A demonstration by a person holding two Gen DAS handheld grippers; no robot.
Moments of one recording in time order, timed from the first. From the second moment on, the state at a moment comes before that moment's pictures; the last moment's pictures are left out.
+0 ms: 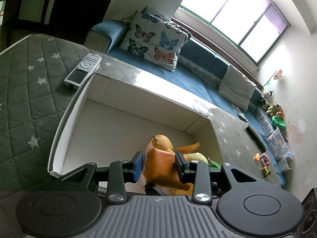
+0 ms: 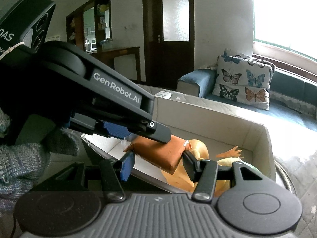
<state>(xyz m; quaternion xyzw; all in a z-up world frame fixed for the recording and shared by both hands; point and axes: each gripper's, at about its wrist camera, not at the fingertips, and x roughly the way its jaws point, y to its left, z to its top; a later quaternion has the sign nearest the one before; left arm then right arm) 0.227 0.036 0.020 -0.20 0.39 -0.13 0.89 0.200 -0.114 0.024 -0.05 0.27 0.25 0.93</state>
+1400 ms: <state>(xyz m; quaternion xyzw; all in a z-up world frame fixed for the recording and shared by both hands) 0.174 0.044 0.029 -0.16 0.37 -0.10 0.91 0.169 -0.123 0.030 -0.05 0.28 0.24 0.93</state>
